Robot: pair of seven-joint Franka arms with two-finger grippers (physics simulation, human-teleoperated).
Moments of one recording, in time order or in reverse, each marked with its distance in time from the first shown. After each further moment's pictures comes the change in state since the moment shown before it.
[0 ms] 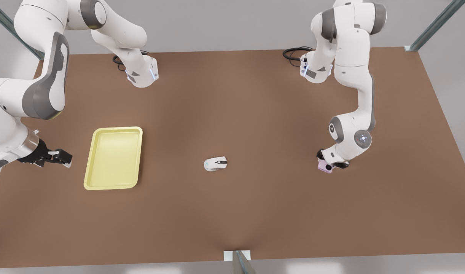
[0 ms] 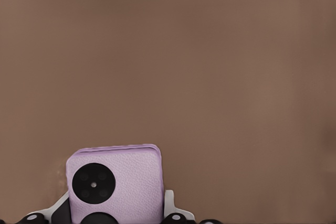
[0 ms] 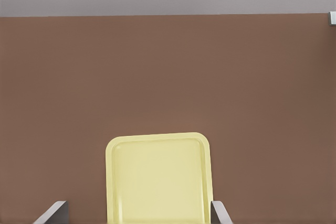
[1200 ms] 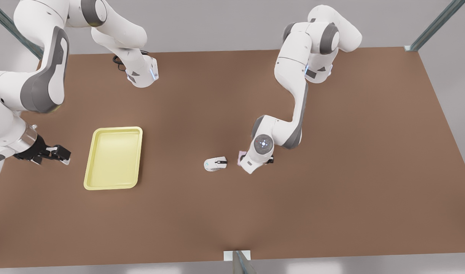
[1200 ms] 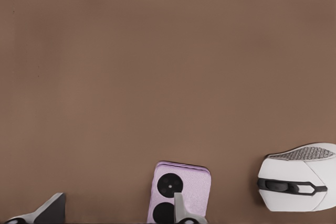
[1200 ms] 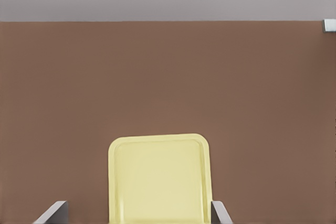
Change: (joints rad) left arm -0.308 0.297 0.057 0.689 0.024 -0.480 -1.035; right arm 0.012 -0.032 0.000 0.009 -0.002 -0.014 0.000
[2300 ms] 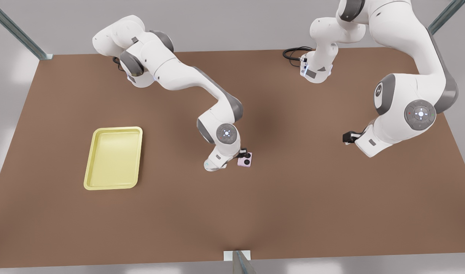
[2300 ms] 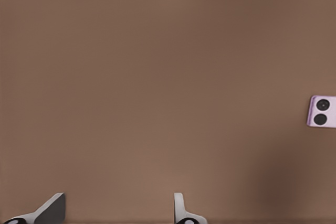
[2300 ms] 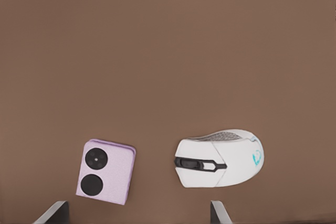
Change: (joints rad) left arm 0.823 -0.483 -0.562 0.030 0.514 -0.492 0.350; right arm 0.855 0.650 -0.090 0.330 0.154 0.187 0.754
